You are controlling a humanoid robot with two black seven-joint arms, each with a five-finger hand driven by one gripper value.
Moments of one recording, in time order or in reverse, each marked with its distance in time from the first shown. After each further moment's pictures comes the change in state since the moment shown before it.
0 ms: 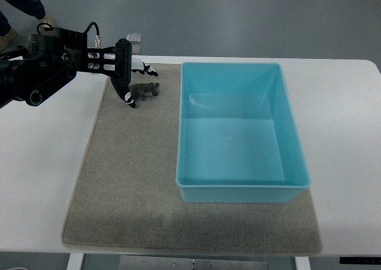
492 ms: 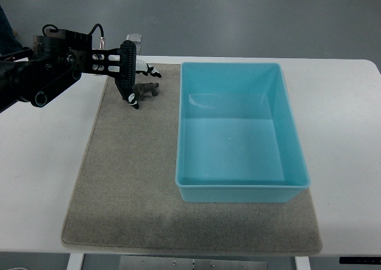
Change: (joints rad) left arm 0.000 -0.018 0.003 0.011 0.001 0.001 0.016; right arm 0.000 0.000 0.000 0.000 0.000 0.000 0.000
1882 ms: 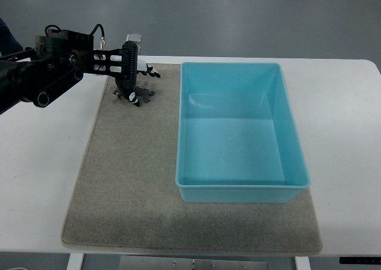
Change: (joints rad) left arm -0.002 -0.008 0.001 0.002 0.002 0.005 0.019; right arm 0.001 0.000 0.000 0.000 0.000 0.000 0.000
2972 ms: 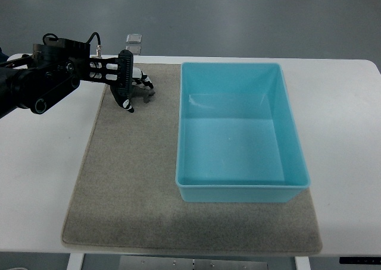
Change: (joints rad) left arm 0.030 0.012 0.034 0.000 0.007 0.021 -0.005; right arm 0.000 0.000 0.000 0.000 0.000 0.000 0.000
